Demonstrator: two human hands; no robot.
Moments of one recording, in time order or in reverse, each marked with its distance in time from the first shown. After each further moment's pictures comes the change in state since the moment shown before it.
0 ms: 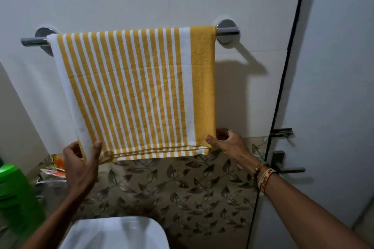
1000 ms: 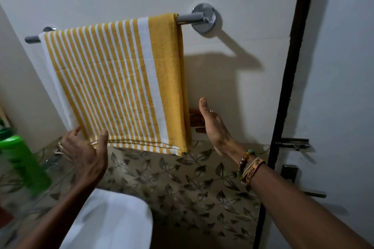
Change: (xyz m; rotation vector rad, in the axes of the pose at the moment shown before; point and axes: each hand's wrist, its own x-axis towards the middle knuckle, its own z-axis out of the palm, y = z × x) left_hand -0.092 0.114 0.048 0.341 0.291 0.039; right_hand 0.042 -0.029 -0.039 0.206 -0.386 -0.072
